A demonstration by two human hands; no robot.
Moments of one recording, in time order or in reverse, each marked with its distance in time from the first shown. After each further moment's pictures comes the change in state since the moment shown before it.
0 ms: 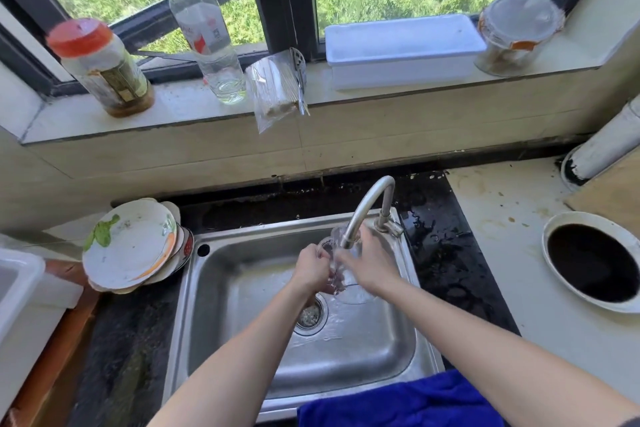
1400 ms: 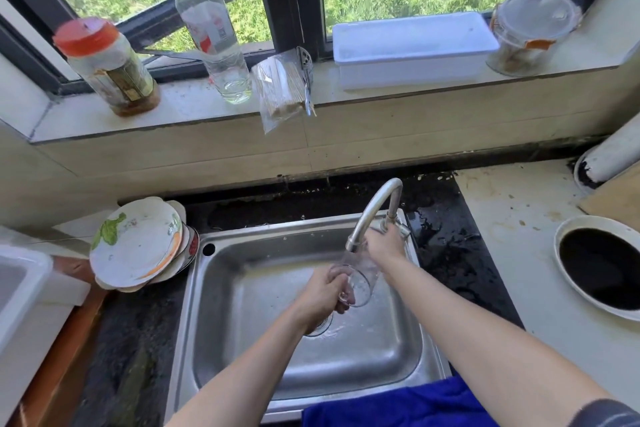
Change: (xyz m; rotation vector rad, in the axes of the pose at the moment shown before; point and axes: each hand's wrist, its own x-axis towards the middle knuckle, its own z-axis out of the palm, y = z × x) left_hand -0.024 -0.021 0.000 -0.017 -0.274 0.092; right_hand 0.041 0.003 -0.003 0.368 0.136 0.392
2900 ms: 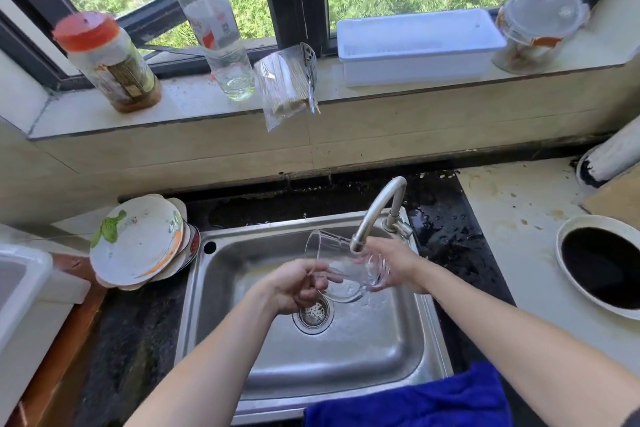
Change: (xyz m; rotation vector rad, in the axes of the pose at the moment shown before) left_hand 0.013 0.009 -0.058 -0.345 -0.246 -0.428; right_hand -0.018 0.004 -0.039 0.005 -0.554 -0.075
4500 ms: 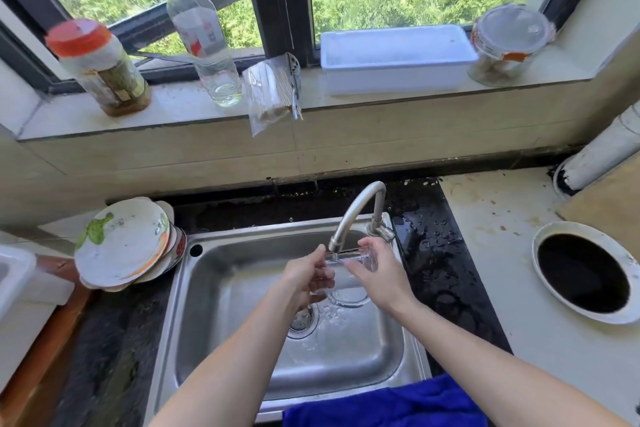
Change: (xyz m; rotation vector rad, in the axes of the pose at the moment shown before) left_hand 0.029 -0.005 0.045 -0.159 0.387 0.166; right_hand -0.036 0.021 0.016 -0.340 0.454 -0.318
